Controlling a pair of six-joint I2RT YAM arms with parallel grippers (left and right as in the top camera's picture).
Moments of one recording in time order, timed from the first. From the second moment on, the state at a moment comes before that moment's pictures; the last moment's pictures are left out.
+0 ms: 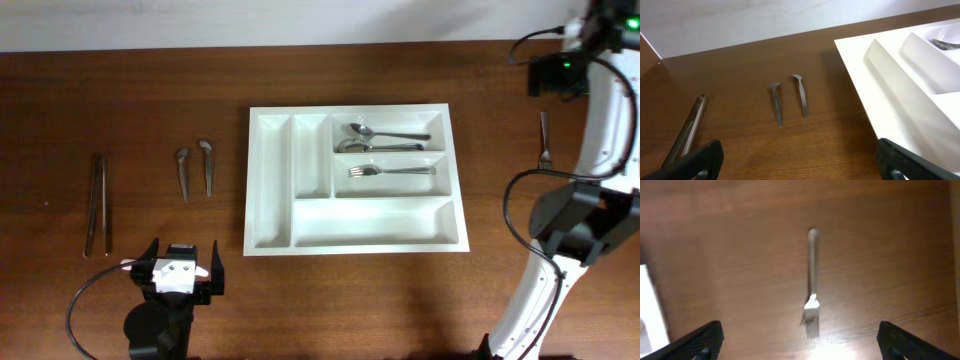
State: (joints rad) left arm 0.07 0.01 0.12 -0.38 0.05 0.18; right arm -0.32 2.33 2.56 -1.37 0.10 -0.20
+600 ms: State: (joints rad) left arm 0.07 0.01 0.12 -0.38 0.05 0.18; right arm -0.38 2.57 2.55 -1.36 0.01 -0.21
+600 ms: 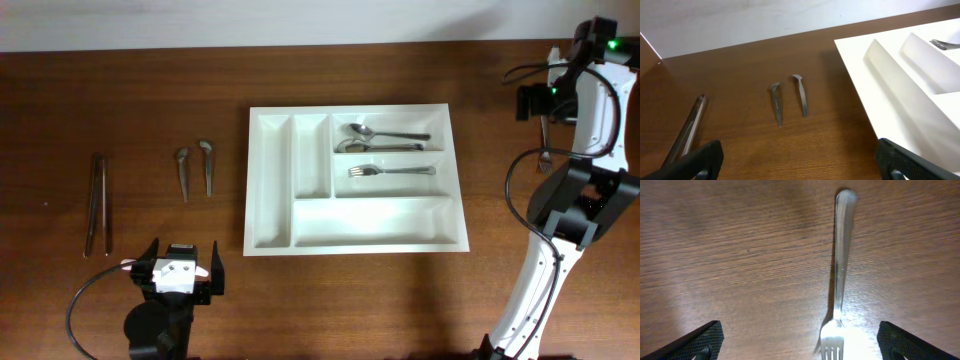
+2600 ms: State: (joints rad) left arm 0.07 0.01 0.12 -0.38 0.05 0.18; right arm -0.43 2.67 2.47 -1.23 -0.02 -0.23
